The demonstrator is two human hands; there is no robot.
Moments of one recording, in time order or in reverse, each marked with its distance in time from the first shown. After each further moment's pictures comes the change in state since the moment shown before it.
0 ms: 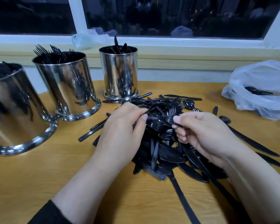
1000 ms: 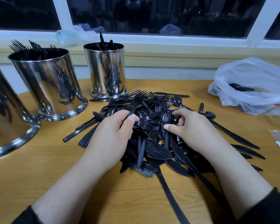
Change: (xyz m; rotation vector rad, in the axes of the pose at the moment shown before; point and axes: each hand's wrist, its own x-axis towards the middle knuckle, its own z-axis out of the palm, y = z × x) left_hand -0.002 0.013 0.005 -0.291 -0.228 -0.369; right_hand 0.014 0.019 -0.030 -1.027 0.275 0.032
